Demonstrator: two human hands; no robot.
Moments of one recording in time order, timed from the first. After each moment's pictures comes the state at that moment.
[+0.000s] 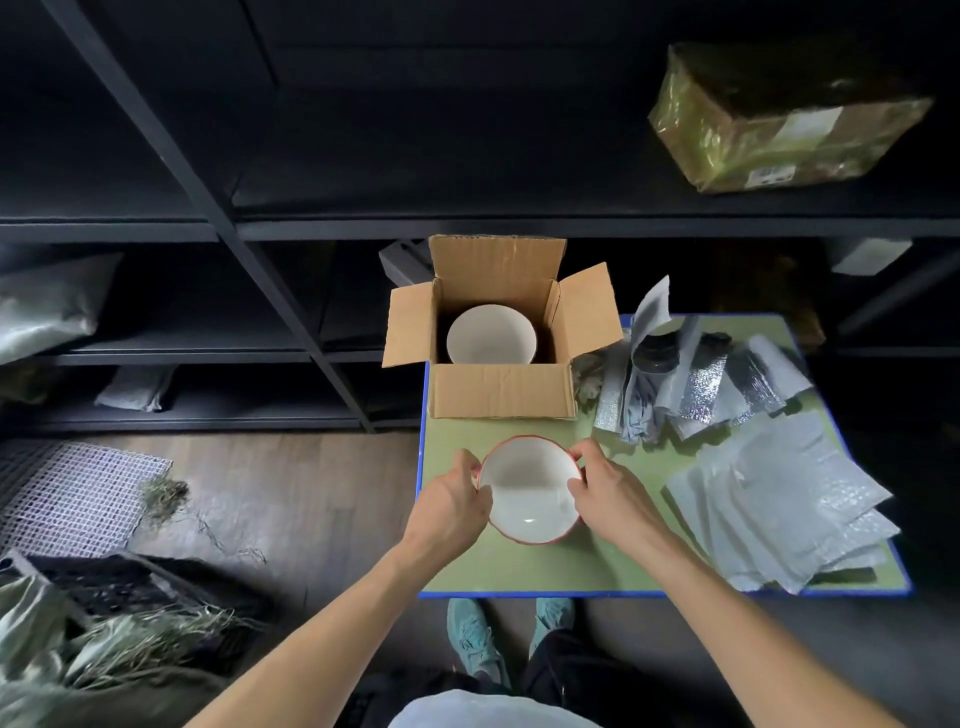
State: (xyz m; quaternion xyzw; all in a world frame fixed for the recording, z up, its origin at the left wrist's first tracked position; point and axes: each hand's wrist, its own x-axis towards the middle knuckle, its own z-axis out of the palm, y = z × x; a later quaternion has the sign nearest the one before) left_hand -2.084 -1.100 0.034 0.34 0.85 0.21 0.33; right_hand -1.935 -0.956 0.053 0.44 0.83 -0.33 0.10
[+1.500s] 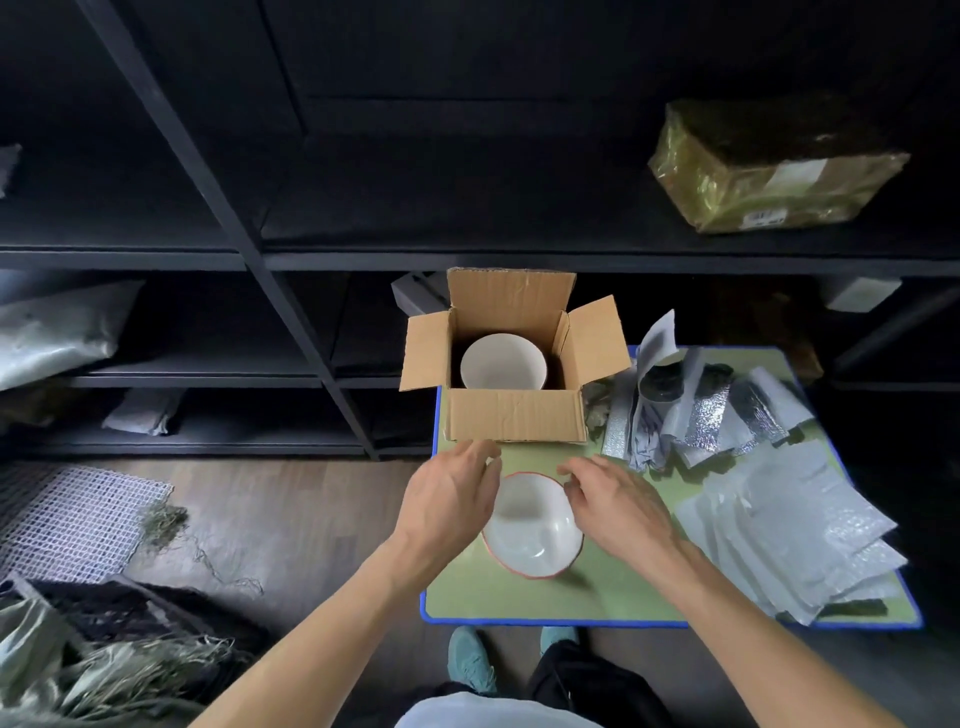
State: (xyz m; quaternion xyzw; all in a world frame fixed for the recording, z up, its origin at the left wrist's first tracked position) left_hand -2.106 -1.098 0.073 0.48 0.83 0.26 0.10; right_hand -1.949 -0.962 0.079 0.37 0.91 -0.20 0.05
